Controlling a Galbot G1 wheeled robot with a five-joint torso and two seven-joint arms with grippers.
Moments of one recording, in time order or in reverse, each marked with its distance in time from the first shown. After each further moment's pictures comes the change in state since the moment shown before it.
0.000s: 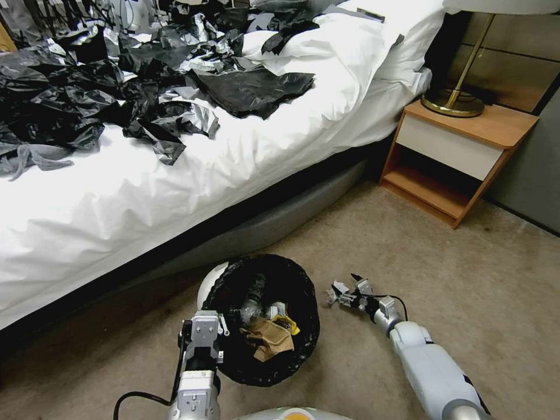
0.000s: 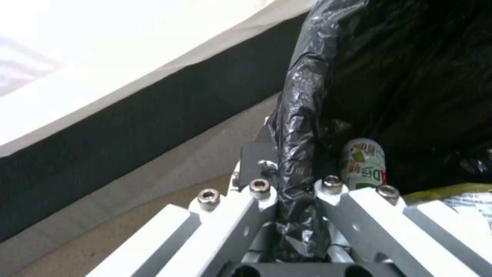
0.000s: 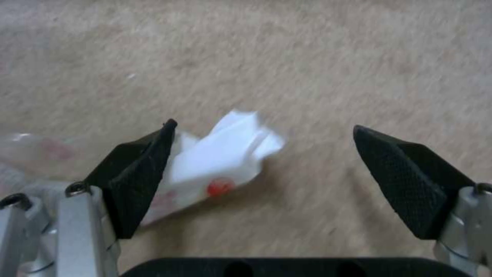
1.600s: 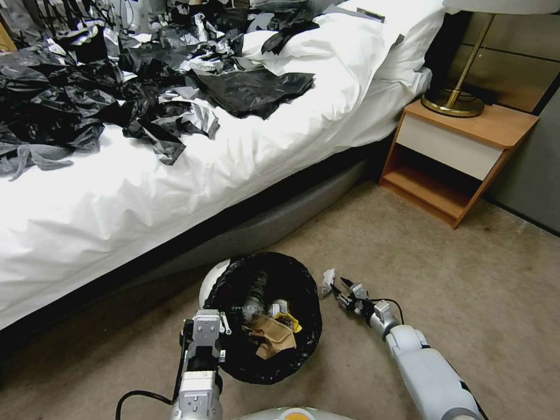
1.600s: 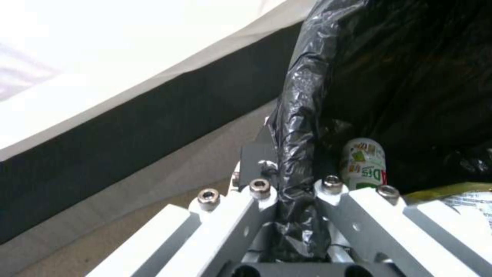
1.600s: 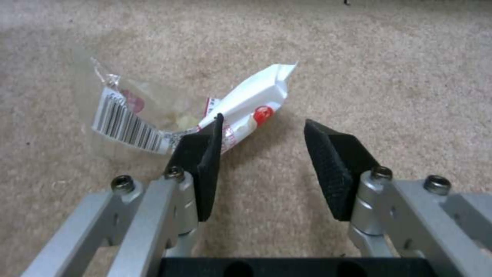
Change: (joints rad) left arm 0.000 0.001 0.011 0.001 0.001 -0.016 -0.005; right arm 0.012 0.005 -0.005 0.004 -0.055 0.045 0.012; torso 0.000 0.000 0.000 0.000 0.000
